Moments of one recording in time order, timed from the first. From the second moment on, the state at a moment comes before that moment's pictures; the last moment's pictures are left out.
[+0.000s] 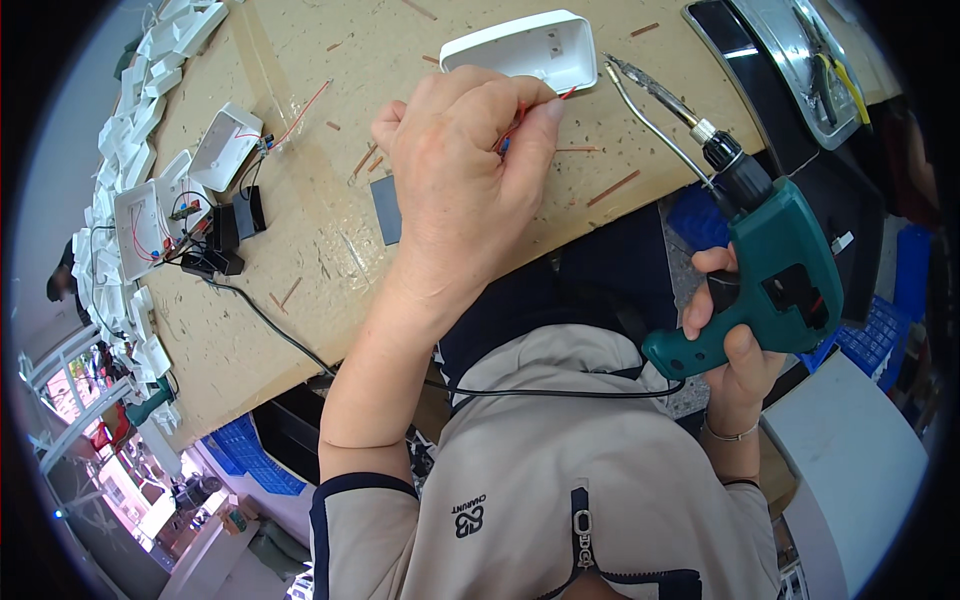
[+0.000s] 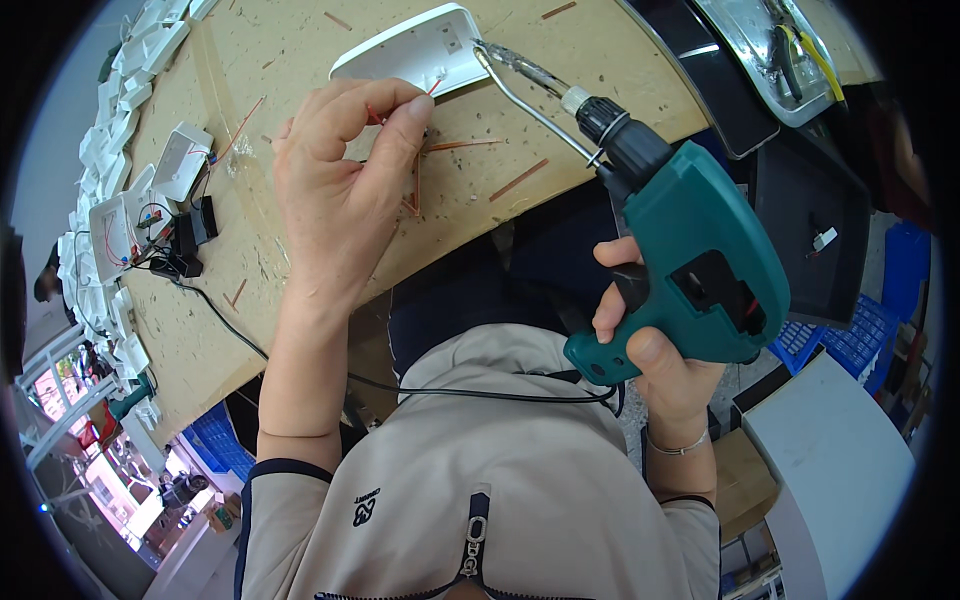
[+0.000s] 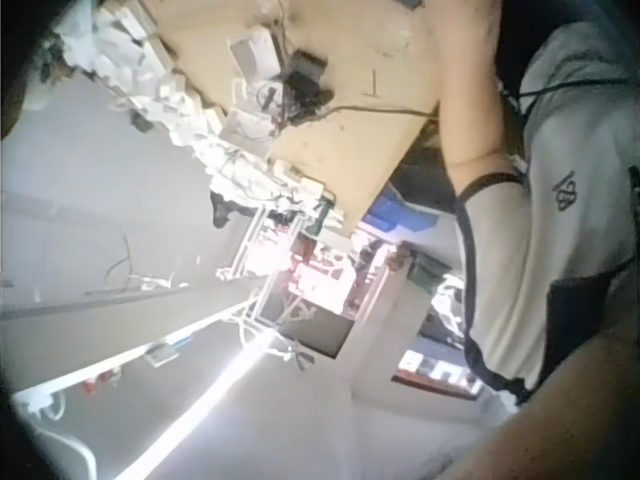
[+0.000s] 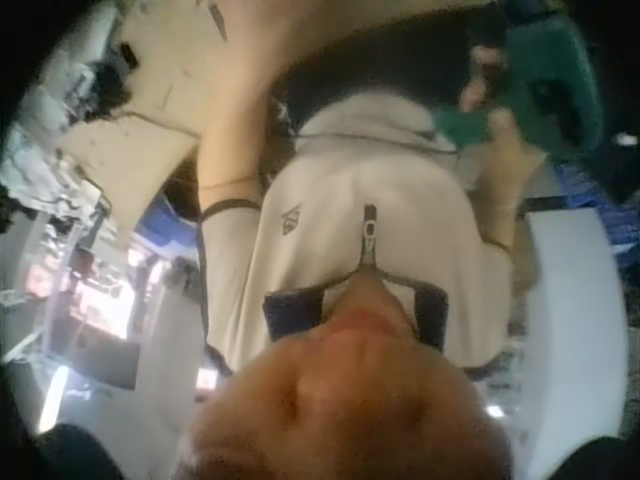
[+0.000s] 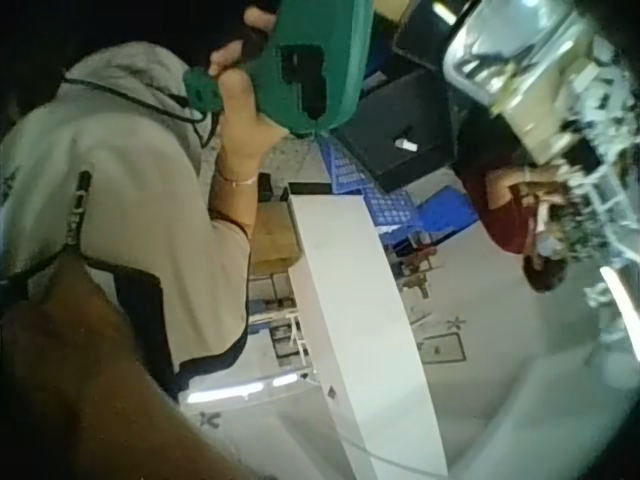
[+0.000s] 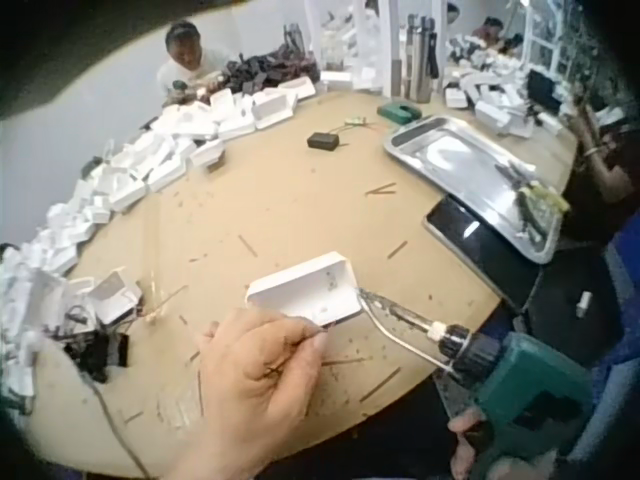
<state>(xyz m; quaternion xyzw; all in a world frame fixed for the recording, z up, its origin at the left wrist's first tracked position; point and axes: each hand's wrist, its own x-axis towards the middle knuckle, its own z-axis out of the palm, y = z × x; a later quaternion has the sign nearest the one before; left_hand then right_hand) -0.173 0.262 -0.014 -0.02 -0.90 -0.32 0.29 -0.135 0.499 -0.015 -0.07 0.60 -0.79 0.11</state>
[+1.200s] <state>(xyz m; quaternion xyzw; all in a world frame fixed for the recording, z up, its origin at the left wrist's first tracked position) -0.209 0.275 -0.001 0.00 -0.95 -0.13 0.29 -0.139 0.487 -0.005 -0.10 0.72 -0.67 0.15</state>
